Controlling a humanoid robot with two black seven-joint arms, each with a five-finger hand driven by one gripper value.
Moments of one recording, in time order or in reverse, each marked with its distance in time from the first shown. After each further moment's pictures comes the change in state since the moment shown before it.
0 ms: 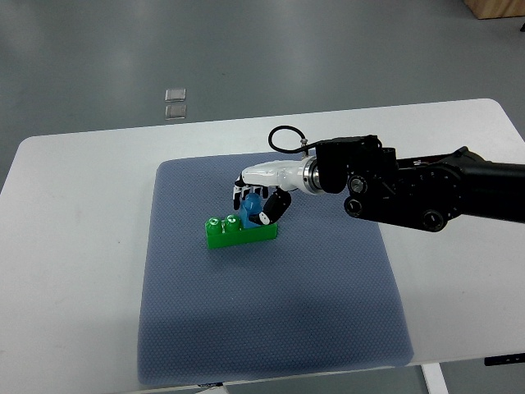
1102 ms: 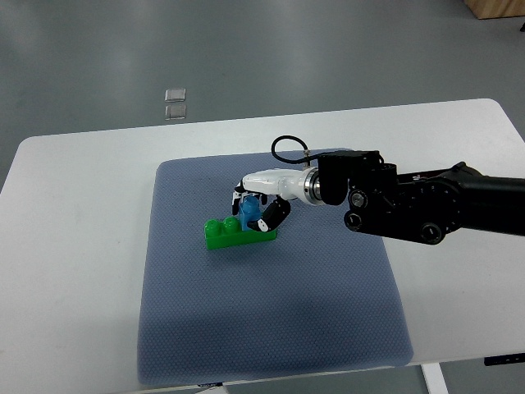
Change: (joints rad) left arm 0.000 0.000 0.000 0.001 0.000 0.001 0.000; right arm -0.047 0.009 0.000 0.010 -0.005 -0.068 0.001
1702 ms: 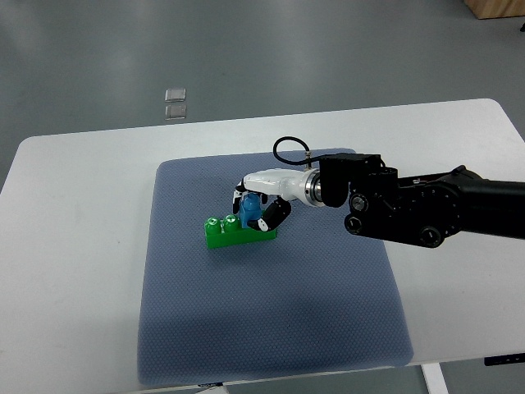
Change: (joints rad) left arm 0.001 0.000 0.000 0.000 0.000 0.000 0.000; right arm -0.011 0.000 0.000 -0.002 -0.011 -0.030 0.001
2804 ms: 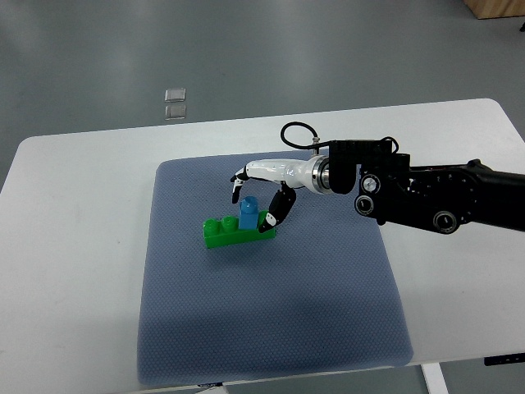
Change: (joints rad) left arm 0.000 0.000 0.000 0.002 0.000 0.000 0.000; right arm -0.011 -0.066 0.123 0.042 0.046 0.091 0.009
